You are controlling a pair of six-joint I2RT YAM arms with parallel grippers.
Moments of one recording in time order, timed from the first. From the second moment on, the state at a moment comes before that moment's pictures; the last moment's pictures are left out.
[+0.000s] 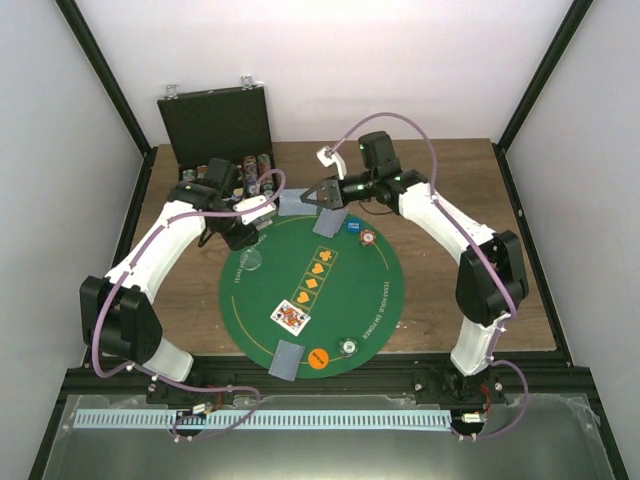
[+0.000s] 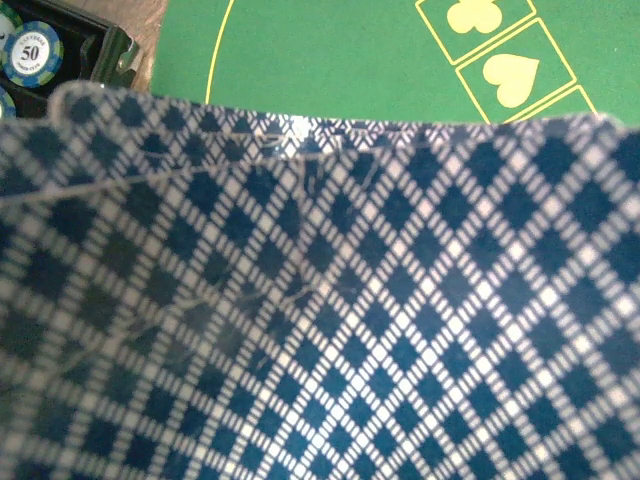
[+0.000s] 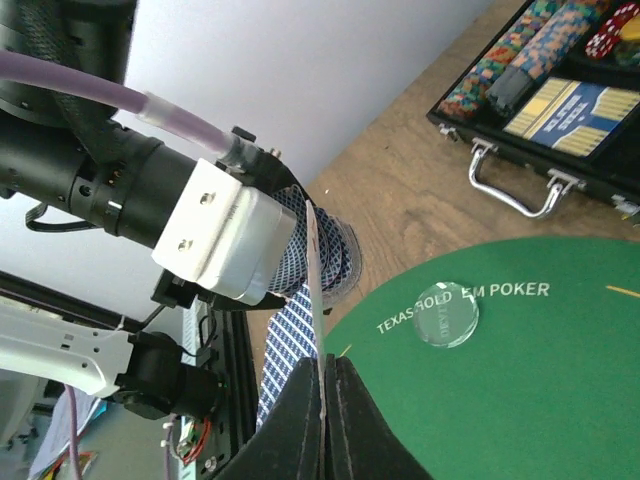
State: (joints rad) left arm -0.31 1.52 1.35 -1.03 0.18 0.66; right arm 0.49 1.81 1.52 -0.31 -0.99 0.24
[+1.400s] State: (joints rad) left arm -0.23 1.50 1.32 -1.03 0.16 0.62; right arm 0.97 1.66 0.71 0.18 -0.22 -1.11
